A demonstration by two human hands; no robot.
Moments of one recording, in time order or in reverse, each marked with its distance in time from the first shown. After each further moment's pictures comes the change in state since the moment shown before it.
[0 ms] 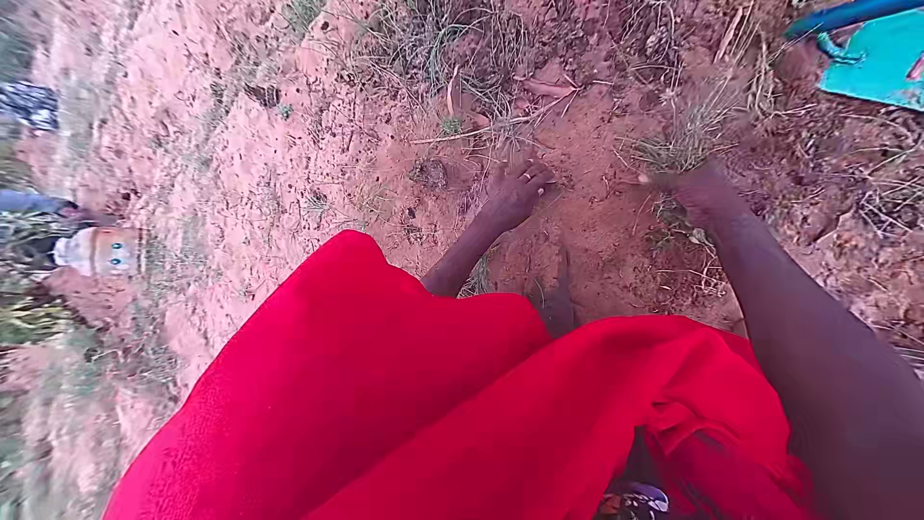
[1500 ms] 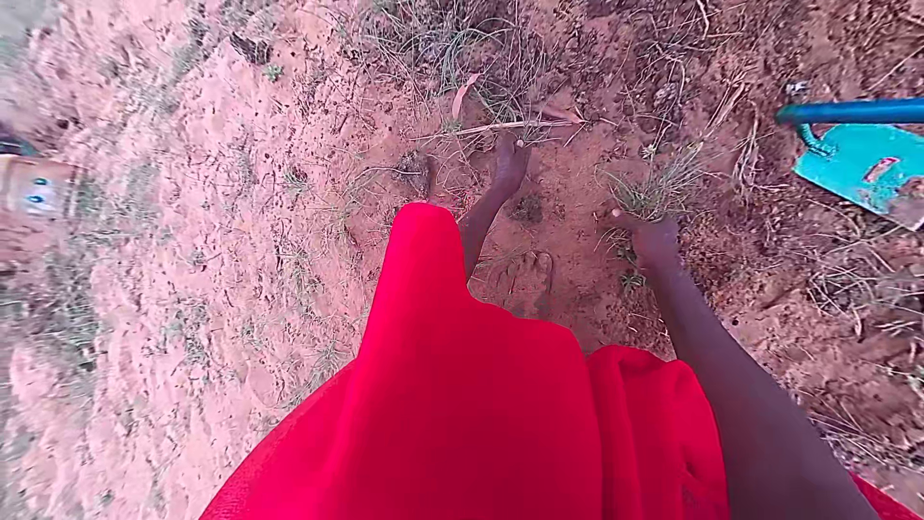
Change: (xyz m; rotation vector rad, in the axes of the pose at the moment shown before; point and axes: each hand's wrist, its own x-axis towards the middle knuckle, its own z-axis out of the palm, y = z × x) left_hand 0.100 -0.037 0.002 -0.757 0.258 -0.769; right_hand 0.007 0.005 0.035 -0.020 0.080 0.043
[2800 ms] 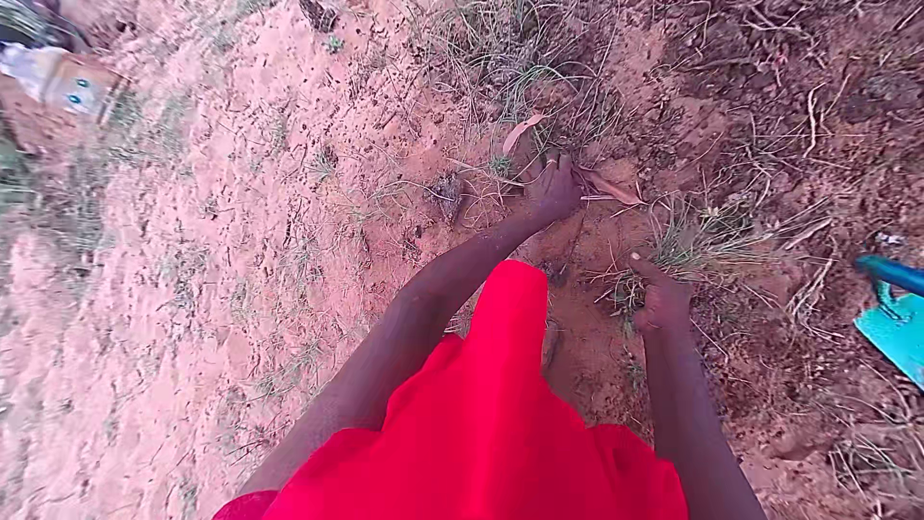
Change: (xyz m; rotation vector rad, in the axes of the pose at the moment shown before) left_hand 0.037 0.037 -0.024 0.533 0.000 -0.018; right_hand 0.012 -0.071 0.054 0.290 -0.004 0.091
